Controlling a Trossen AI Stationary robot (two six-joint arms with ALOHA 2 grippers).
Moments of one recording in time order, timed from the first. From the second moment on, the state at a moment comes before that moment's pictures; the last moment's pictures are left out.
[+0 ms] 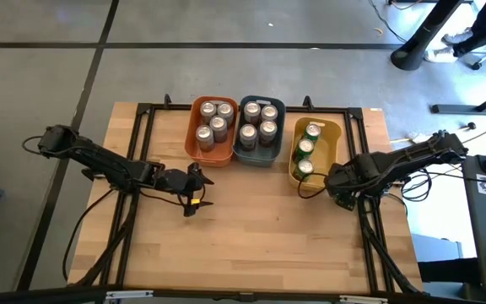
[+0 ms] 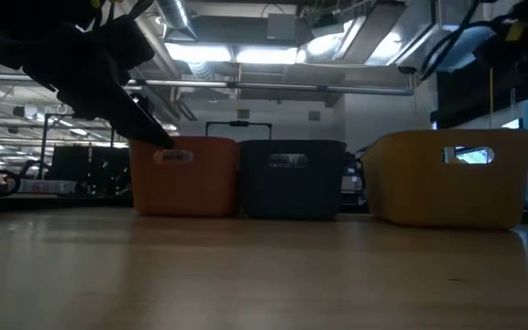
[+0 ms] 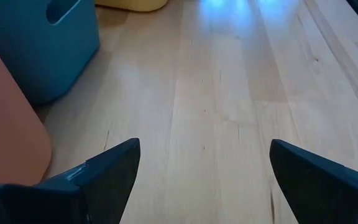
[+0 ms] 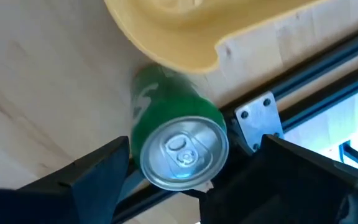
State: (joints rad) left arm -0.21 1.16 0.42 0.14 -0.20 -0.18; right arm 0.29 1.14 0.97 -1.57 0.05 0.77
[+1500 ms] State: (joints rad) left arm -0.21 1.16 0.42 0.15 -0.20 -0.17; right arm 0.29 1.13 1.11 -1.50 -0.27 1.06
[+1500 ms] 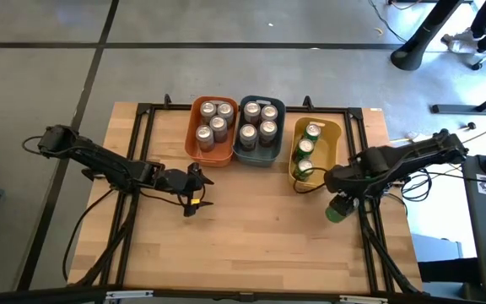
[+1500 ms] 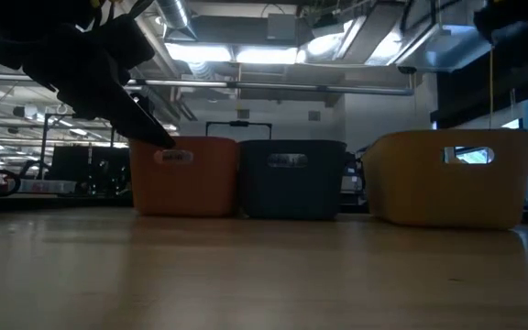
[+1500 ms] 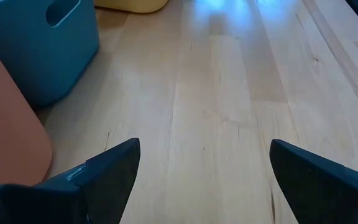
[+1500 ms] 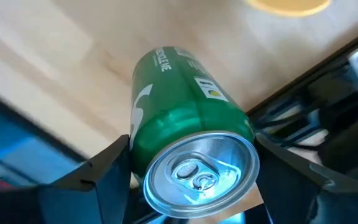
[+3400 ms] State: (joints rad) left arm -0.21 1.16 0.42 0.17 -0.20 -0.16; right arm -0.53 1.48 1.14 -1.31 0.22 0.42
